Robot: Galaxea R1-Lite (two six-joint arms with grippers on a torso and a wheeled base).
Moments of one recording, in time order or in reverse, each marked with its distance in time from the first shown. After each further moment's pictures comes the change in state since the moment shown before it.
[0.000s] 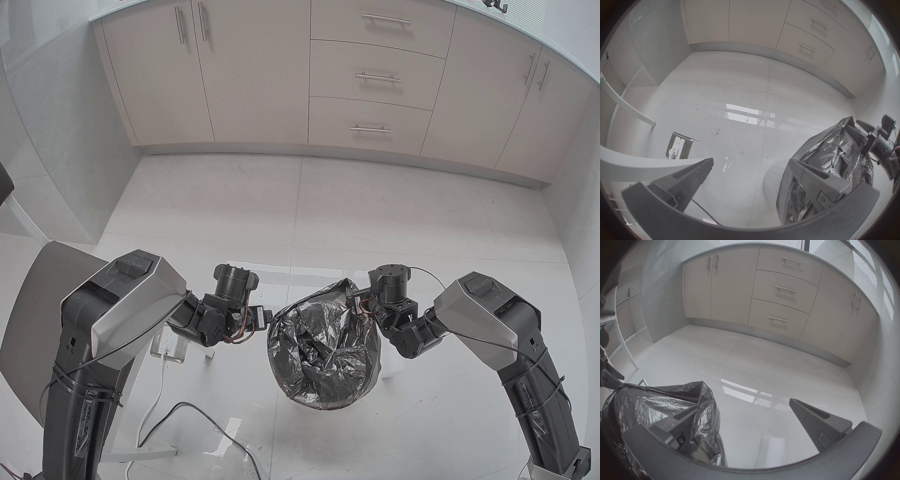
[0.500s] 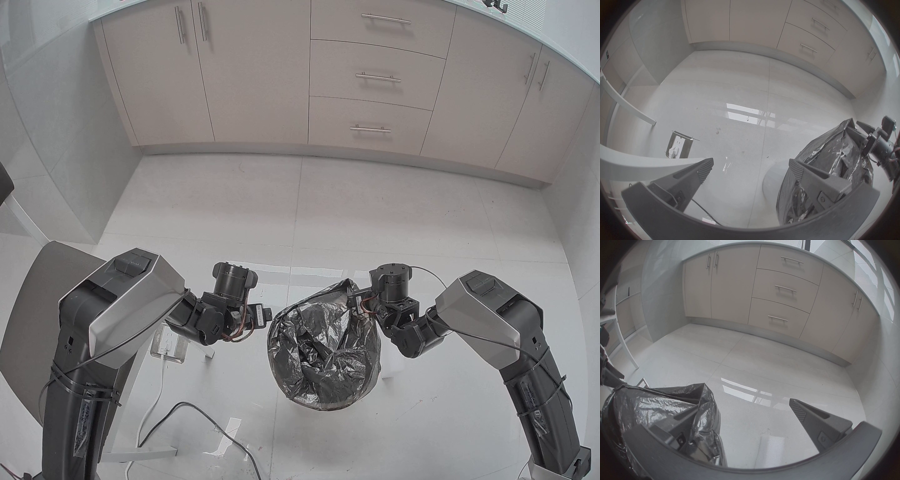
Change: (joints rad) left arm 0.002 -0.009 0.002 0.002 0.000 -0.008; right arm -0.002 -0.014 0.016 0.001 -0.002 -0.001
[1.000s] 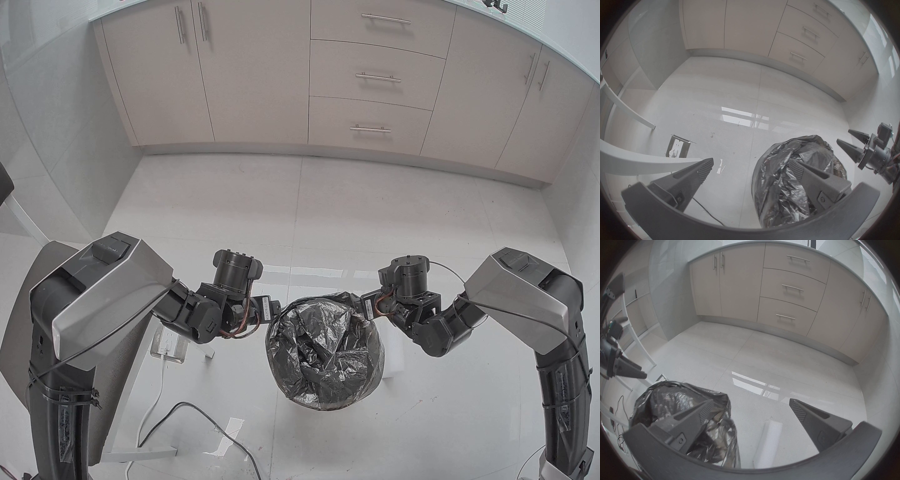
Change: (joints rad) left arm -0.057 -0.159 0.125 -0.006 -0.006 -0.020; right arm 0.018 -0.251 0.313 0.043 0.103 0.026
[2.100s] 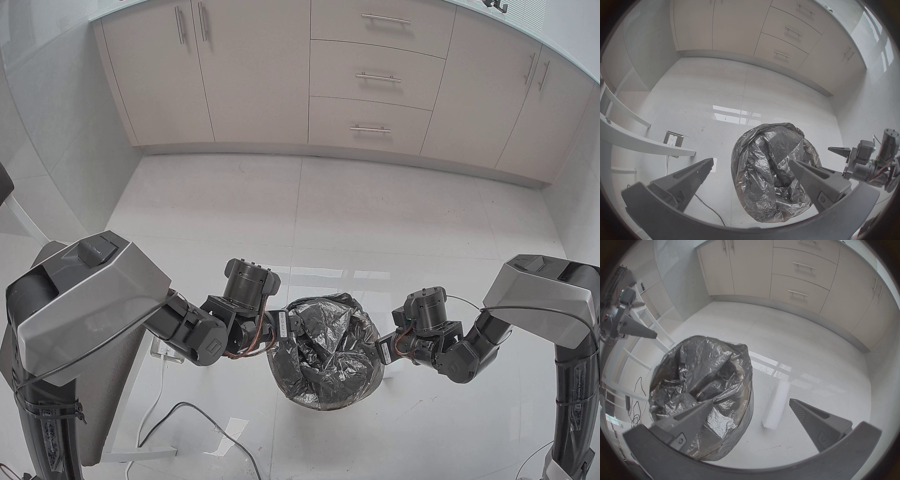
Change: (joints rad) left arm -0.110 -0.123 0.173 -0.043 0.000 -0.031; right arm 0.002 -0.119 0.352 0.006 0.123 0.030
